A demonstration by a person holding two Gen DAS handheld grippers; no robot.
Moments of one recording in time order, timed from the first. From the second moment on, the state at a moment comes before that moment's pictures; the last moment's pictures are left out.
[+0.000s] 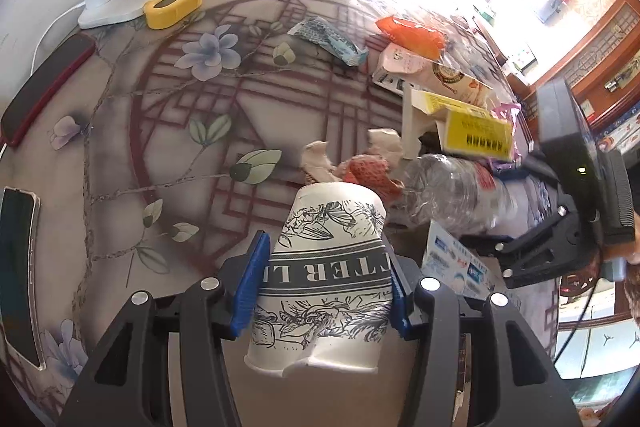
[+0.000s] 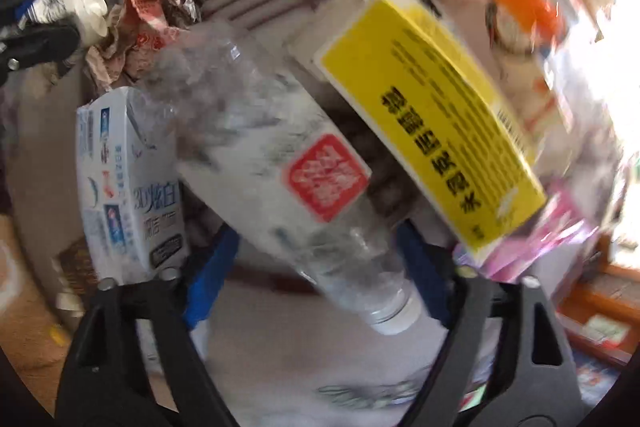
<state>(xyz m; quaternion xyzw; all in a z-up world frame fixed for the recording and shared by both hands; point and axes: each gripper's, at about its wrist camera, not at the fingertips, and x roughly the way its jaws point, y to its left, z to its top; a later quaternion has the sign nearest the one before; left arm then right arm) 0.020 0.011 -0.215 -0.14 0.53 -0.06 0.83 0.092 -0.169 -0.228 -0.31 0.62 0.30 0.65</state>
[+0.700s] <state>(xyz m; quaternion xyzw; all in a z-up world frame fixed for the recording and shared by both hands) 0.005 0.010 -0.176 -0.14 0.49 -0.03 0.86 0.081 -0.195 -0.186 -0.07 0.61 0.27 0.74</state>
